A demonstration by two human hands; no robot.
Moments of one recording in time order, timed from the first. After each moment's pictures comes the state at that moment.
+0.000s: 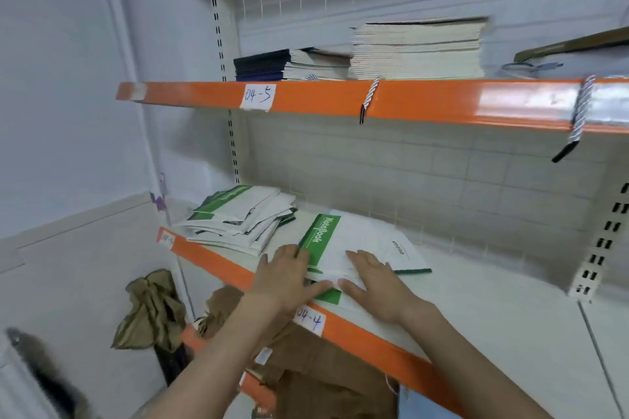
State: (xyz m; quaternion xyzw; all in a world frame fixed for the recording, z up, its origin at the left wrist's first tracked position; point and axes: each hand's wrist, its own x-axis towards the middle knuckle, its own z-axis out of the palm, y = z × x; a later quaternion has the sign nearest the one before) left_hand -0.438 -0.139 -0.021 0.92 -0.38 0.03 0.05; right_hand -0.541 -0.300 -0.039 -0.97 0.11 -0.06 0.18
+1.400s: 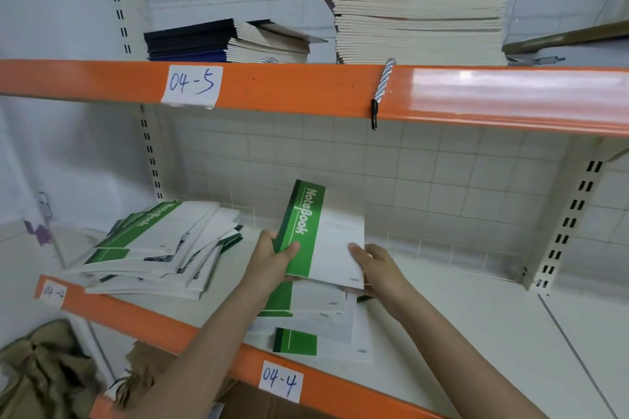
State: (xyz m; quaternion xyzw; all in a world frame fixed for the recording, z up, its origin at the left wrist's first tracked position) left_hand -0.369 -0.219 -0.012 0.67 -0.24 -0.24 0.66; right_hand -0.496 -0.346 -0.025 -0.66 0.32 -0.24 0.64
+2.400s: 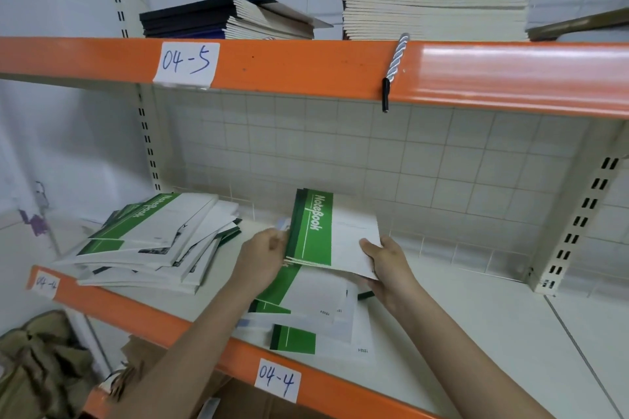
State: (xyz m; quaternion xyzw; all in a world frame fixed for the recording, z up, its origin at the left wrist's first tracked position) left_hand -0.351 -0.217 -0.021 0.80 -0.37 -0.09 0.46; right_hand -0.487 -0.357 -0.033 -0.50 0.32 -0.30 0.75
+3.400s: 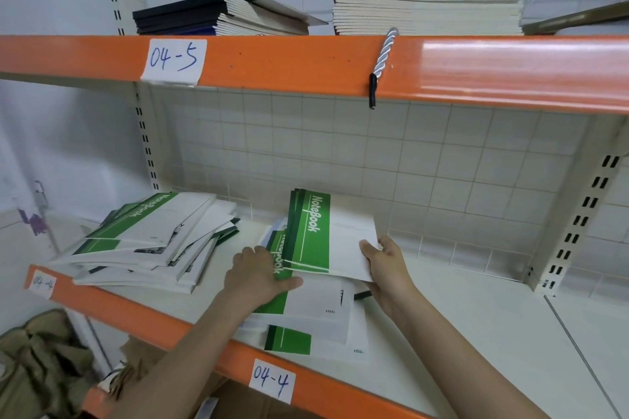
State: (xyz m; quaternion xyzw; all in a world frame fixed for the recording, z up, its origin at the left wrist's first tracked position) left_hand -0.345 -0.220 -0.041 0.92 -0.35 -0.06 0.12; right_hand -0.489 -0.359 -0.038 -0.55 0.30 -0.33 0.70
